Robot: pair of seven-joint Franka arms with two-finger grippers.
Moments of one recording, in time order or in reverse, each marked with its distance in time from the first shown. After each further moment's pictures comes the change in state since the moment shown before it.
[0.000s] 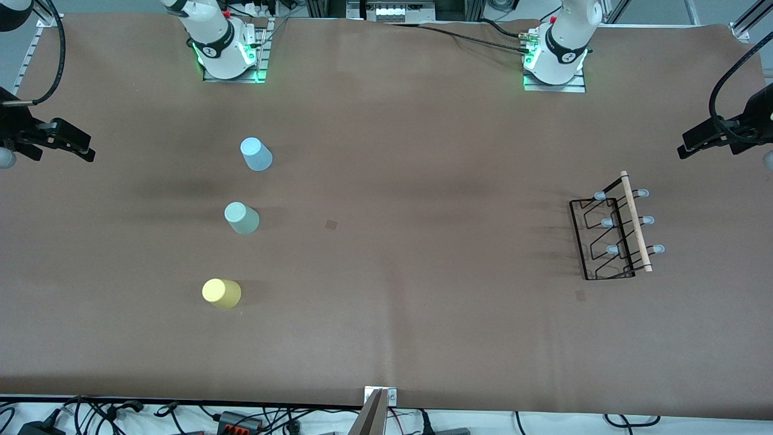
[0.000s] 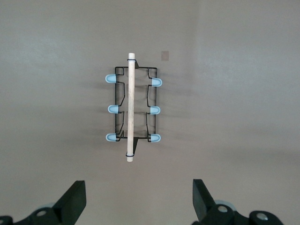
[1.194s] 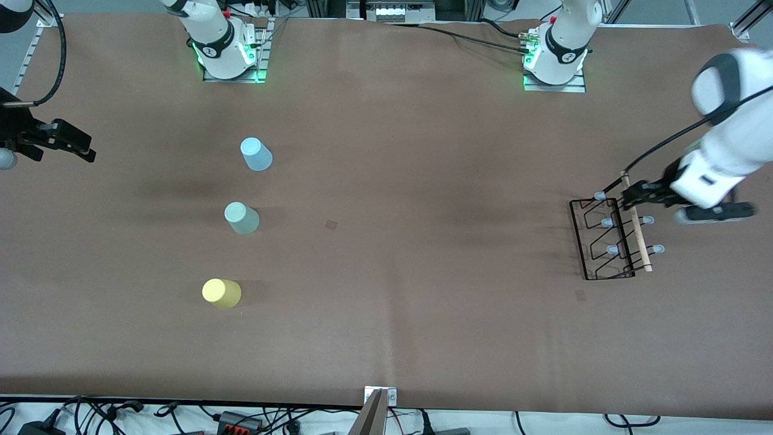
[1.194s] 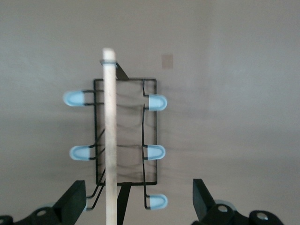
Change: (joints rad) left arm 0.012 0.075 -0.005 -0.505 -0.001 0.644 0.060; right arm 0.000 0.010 0.000 -0.001 0.000 0.000 0.000
